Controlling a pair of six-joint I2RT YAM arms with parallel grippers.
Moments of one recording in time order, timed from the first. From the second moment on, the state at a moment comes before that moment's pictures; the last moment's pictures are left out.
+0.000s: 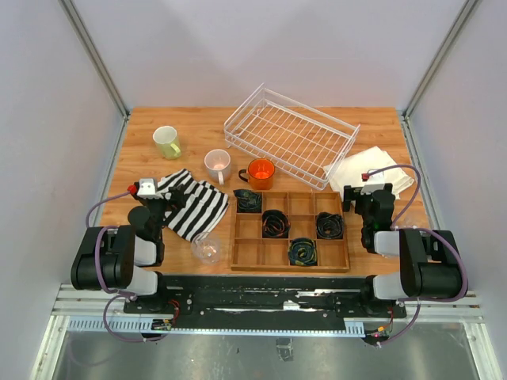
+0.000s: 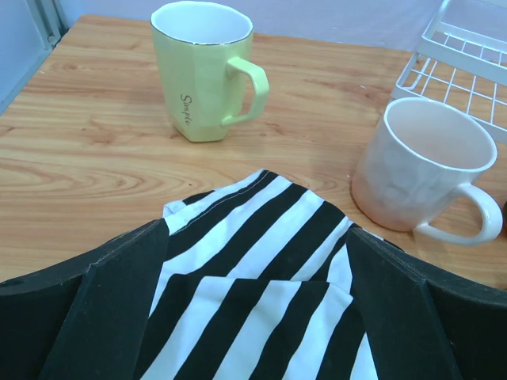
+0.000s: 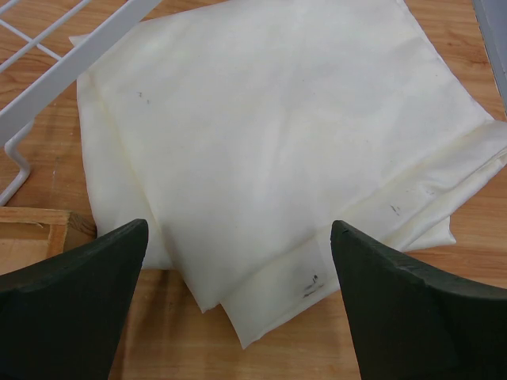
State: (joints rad) left arm 0.08 1.42 0.06 1.39 0.10 -0.12; right arm -0.02 1.39 0.23 0.82 0.04 -0.15
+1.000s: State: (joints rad) left arm 0.08 1.07 0.88 0.15 -0.01 -0.18; right arm -0.02 1.07 0.86 0.07 -0.05 -0.08
